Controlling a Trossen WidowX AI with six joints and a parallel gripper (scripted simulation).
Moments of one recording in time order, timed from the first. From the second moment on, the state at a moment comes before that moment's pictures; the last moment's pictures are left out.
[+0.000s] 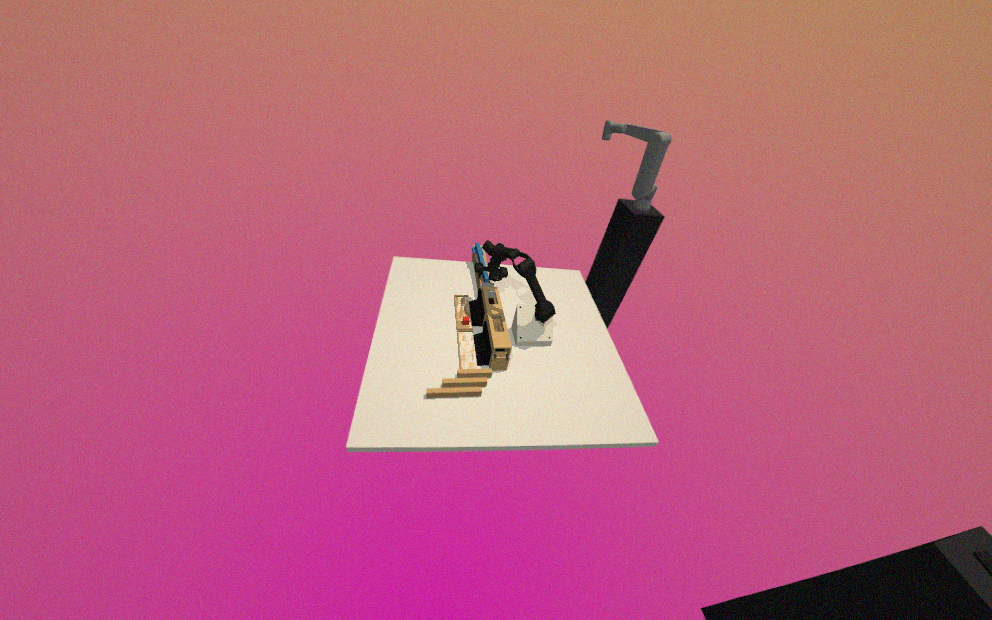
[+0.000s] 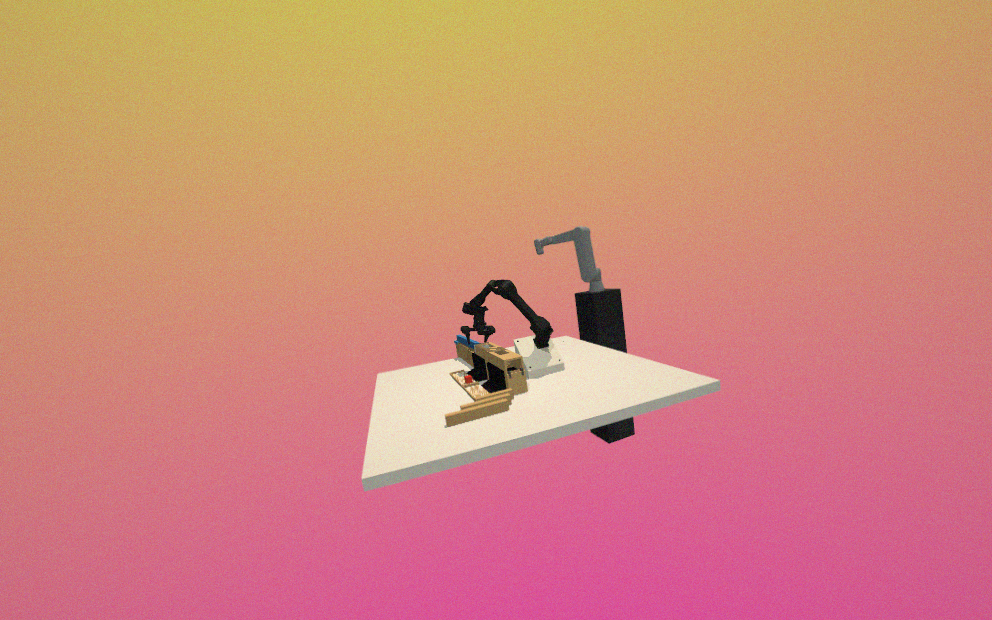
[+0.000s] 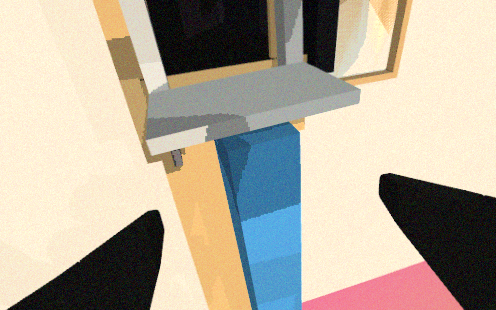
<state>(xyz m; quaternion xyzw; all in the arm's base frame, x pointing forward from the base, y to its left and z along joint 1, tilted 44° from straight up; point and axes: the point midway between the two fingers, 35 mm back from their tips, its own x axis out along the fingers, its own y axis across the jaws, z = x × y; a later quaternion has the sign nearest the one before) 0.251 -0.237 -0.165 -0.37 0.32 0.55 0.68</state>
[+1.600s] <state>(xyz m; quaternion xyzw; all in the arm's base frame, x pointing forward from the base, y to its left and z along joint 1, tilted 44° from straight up) 0.251 -0.238 -0.191 -0.37 0.31 0.55 0.68</state>
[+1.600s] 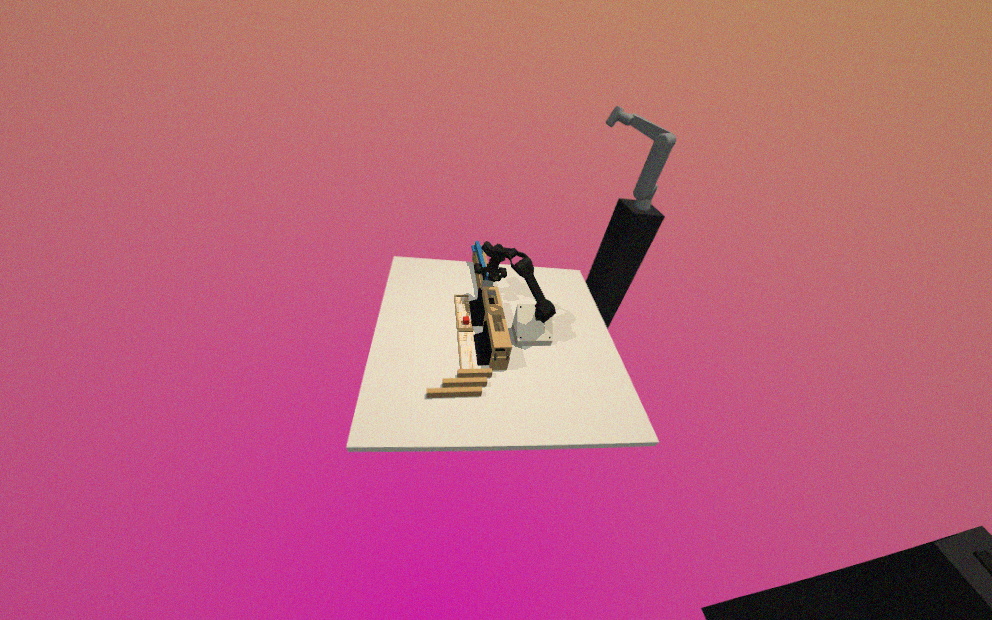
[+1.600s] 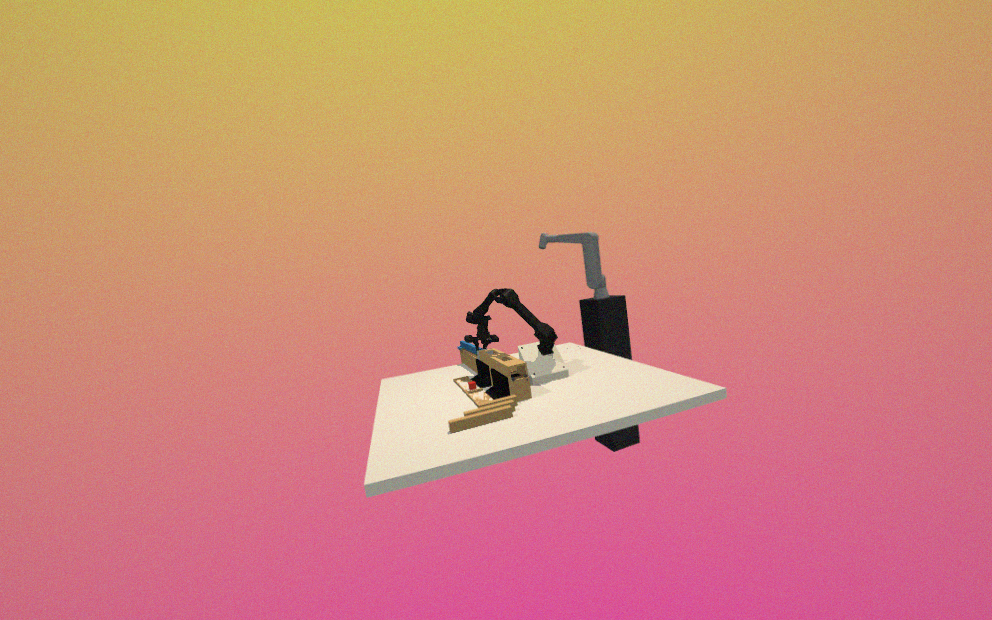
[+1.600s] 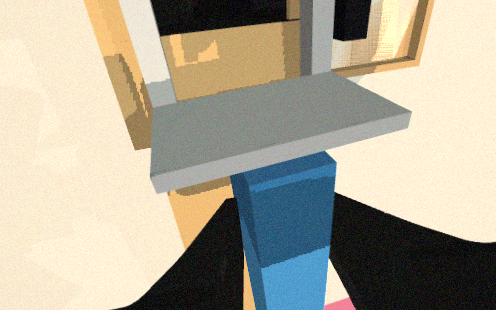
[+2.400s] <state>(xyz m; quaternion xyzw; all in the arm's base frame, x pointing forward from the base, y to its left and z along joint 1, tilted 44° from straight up) 0.249 -0.250 -0.156 -0.37 0.32 0.55 0.68</state>
